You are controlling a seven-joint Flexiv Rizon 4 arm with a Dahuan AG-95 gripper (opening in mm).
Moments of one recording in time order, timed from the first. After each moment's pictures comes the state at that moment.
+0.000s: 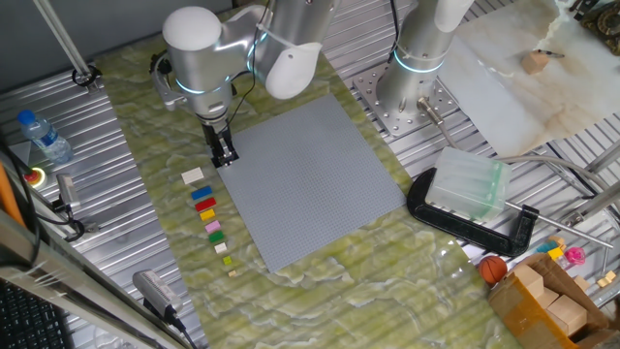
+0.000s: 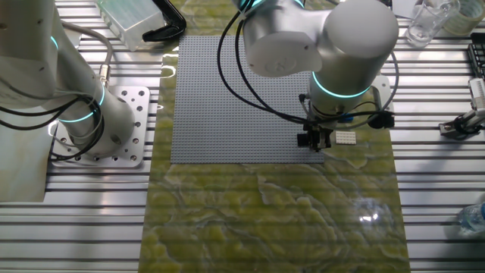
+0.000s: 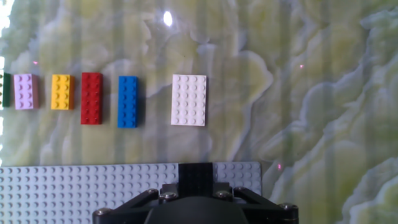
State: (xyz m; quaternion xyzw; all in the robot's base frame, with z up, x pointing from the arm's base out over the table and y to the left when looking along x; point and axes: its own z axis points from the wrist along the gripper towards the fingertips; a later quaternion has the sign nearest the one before) arm 0.535 -0.038 0.009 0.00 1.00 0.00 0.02
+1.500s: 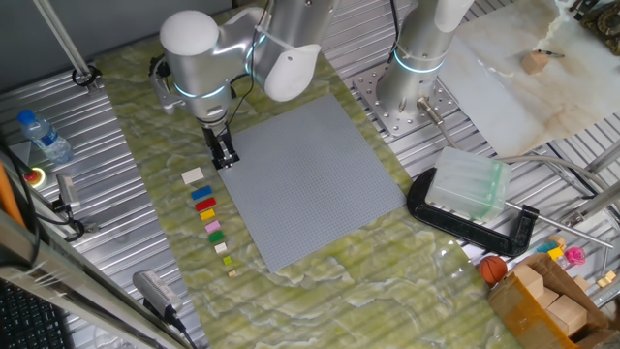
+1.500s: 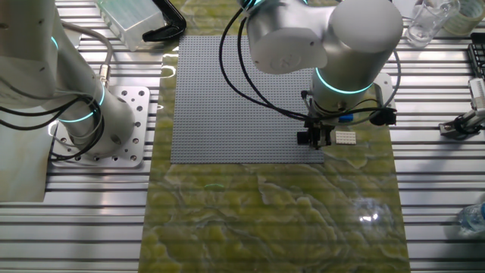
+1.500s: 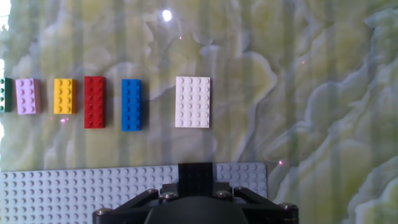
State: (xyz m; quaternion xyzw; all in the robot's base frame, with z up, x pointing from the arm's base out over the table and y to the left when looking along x) arm 0.535 -0.033 0.009 0.01 1.00 0.00 0.01
